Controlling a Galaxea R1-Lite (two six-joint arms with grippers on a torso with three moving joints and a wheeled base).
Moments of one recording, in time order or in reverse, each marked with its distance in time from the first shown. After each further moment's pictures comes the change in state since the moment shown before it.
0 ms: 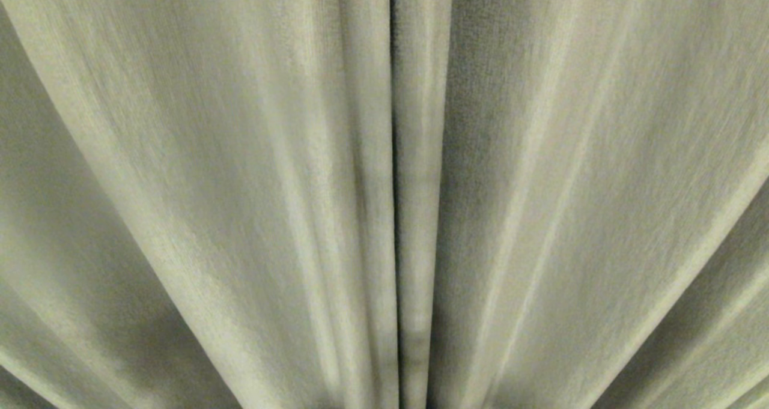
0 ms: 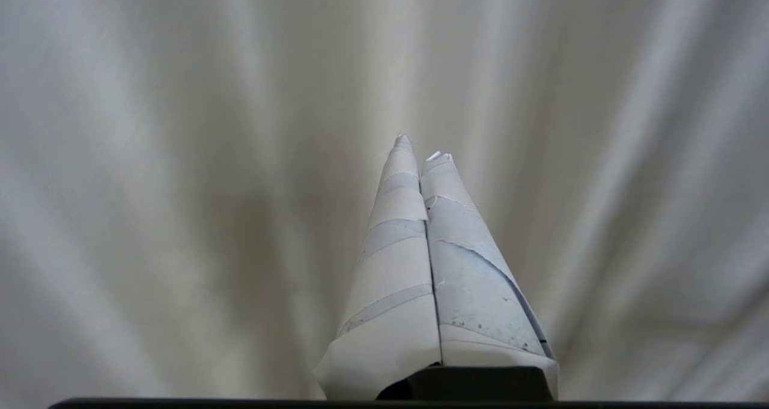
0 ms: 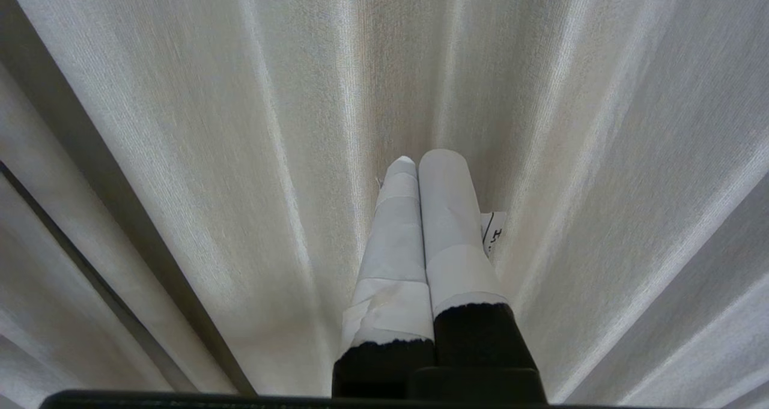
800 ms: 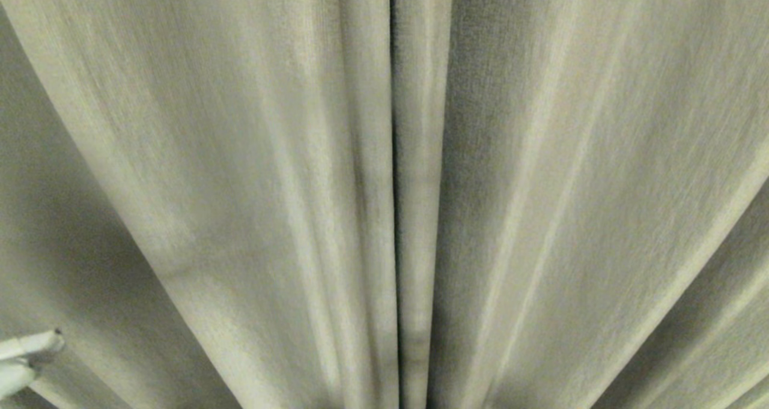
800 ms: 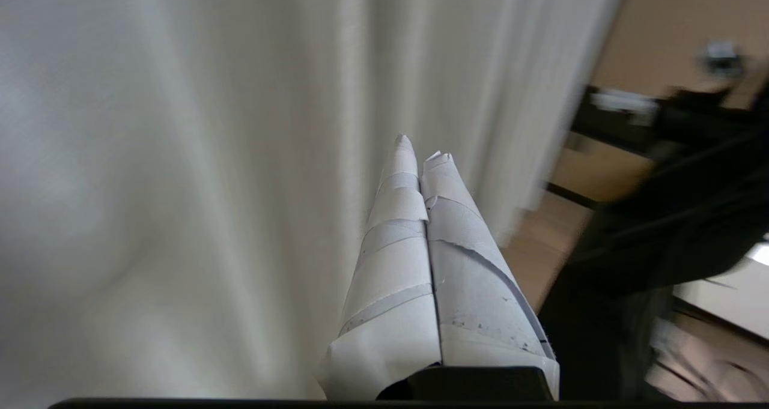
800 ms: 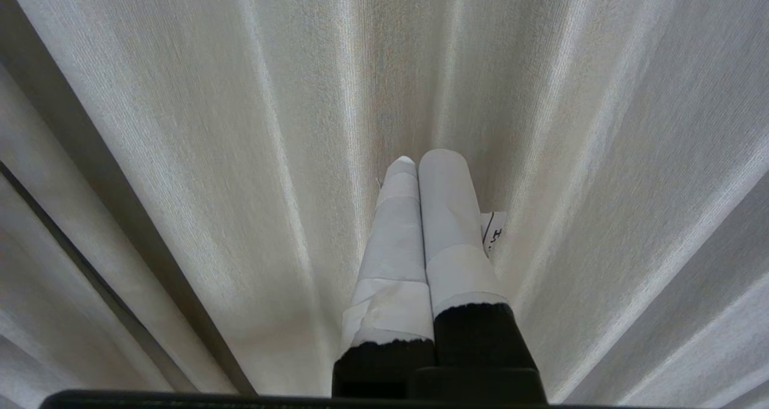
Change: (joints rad) left arm -0.086 0.570 -0.479 0.006 -0.605 -0.013; right arm 0.000 0.000 0.000 0.000 0.001 0.000
